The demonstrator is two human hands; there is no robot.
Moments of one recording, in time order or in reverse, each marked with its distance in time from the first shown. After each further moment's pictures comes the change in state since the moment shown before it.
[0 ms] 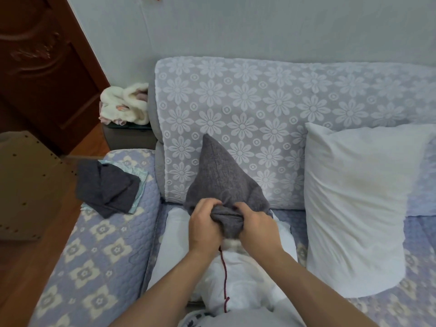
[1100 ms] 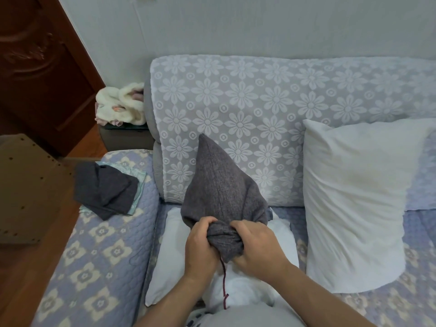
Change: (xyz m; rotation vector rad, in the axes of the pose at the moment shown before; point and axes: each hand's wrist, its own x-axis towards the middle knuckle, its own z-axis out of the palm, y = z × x) left_hand -0.039 -0.027 -0.007 -0.039 -0.090 -0.022; right_hand -0.031 0.012 0.009 0.075 0.106 -0.375
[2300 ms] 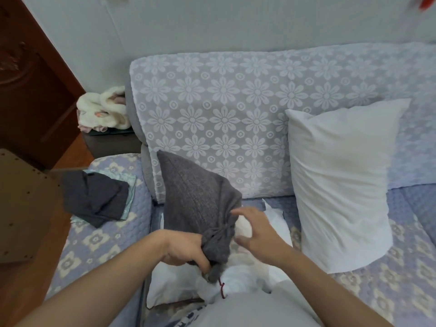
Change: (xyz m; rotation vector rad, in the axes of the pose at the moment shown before) left_hand 0.052 0.032 -0.053 -0.019 -1.422 -0.581; right_hand -0.016 0.013 -0.021 0.465 -0.211 0.430
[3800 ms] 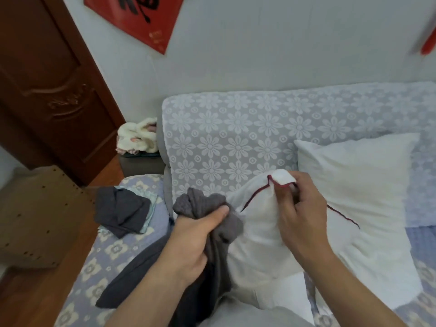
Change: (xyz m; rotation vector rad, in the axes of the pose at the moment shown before) left_hand -0.084 0.101 0.121 -0.980 0.927 0.741; right_hand -0.046 -0.117 -0.096 0.174 0.783 -0.344
